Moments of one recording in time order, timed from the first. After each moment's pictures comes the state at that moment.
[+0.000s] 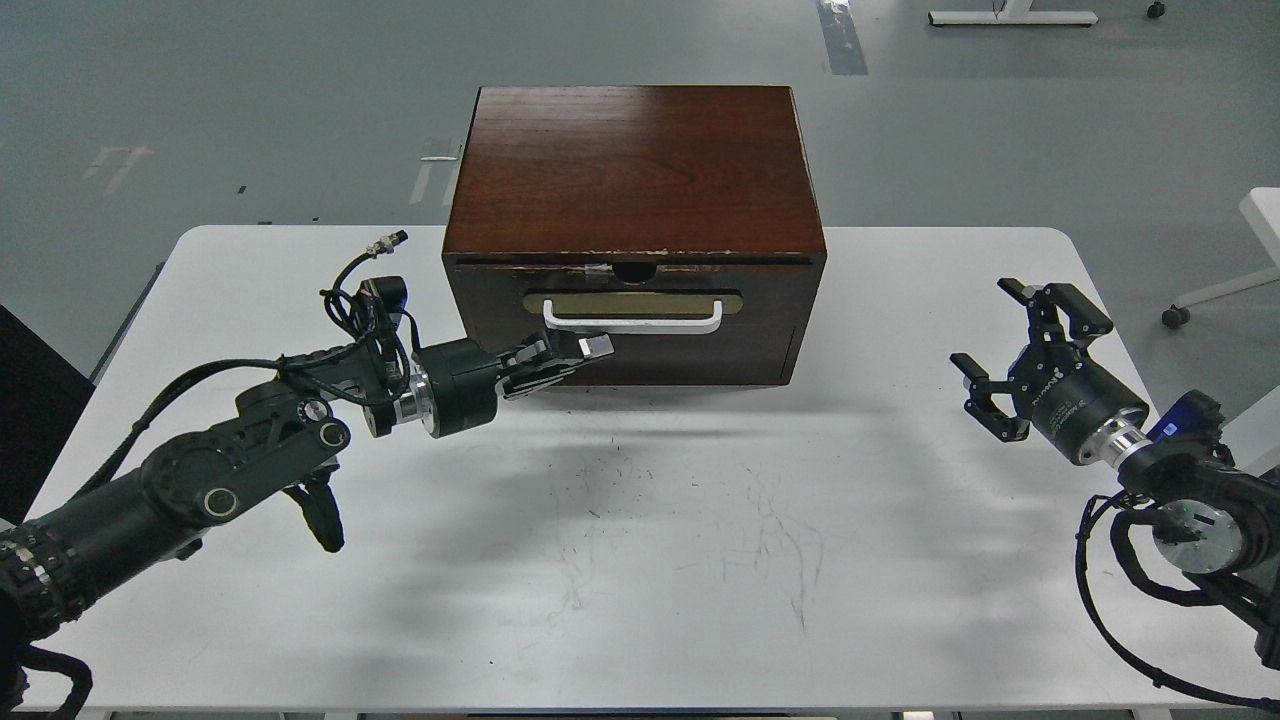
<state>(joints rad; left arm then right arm) -0.72 0.36 -0.47 -0.97 1.13 -0.36 -0.49 0.59 -0.62 0.30 0.87 0.02 0.38 0.49</state>
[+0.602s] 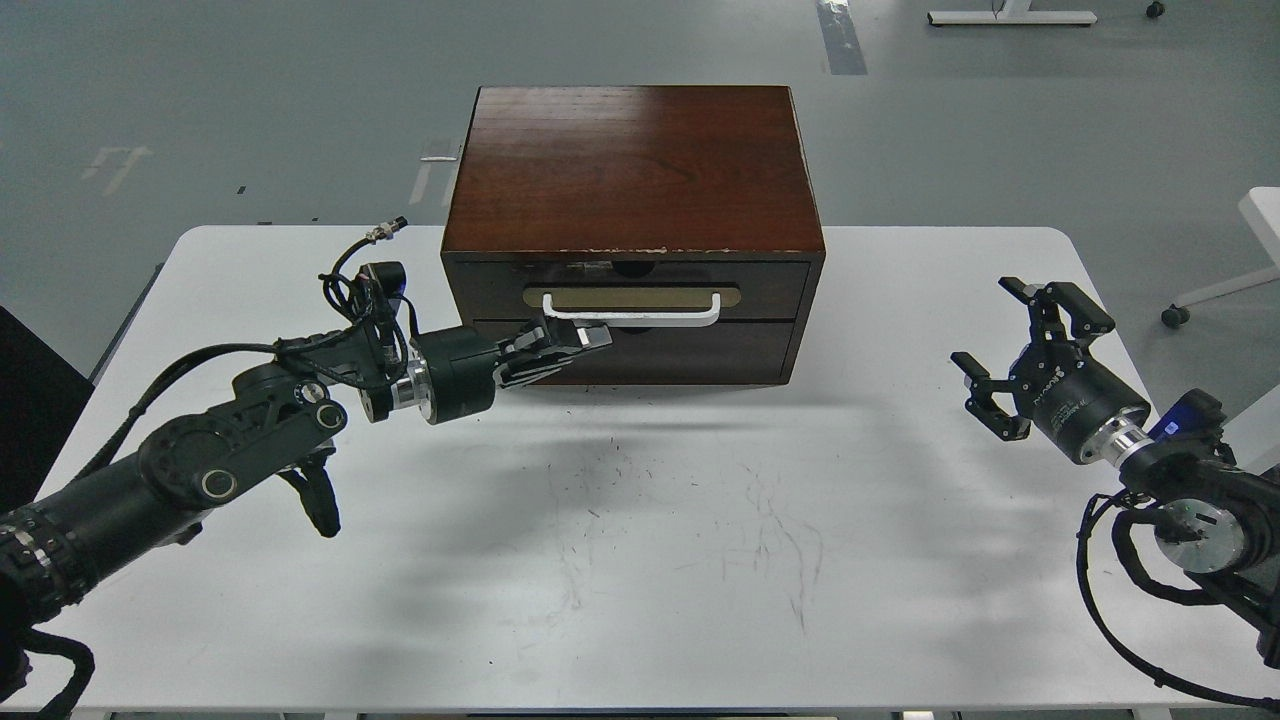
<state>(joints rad) -0.75 0.38 -0.47 -0.96 1.10 -0.42 -0.49 0.59 -0.62 0.30 0.88 0.02 0.39 0.49</state>
